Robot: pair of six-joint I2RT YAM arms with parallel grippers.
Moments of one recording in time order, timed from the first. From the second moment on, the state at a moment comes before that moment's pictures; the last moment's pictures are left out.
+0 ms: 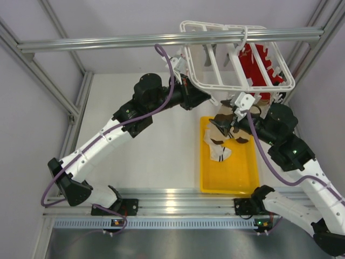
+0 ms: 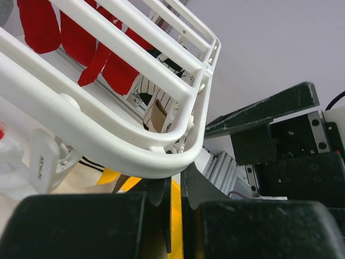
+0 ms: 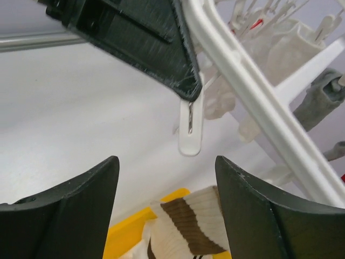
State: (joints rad) left arm -0.81 1.42 1.56 -0.14 0.28 -0.55; right arm 0.59 0.84 1.10 -0.29 -0.32 -0.34
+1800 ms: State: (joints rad) left arm -0.80 1.42 1.56 -0.14 0.27 -0.52; right arm 0.28 1.33 0.69 -0.64 -0.35 -1.14
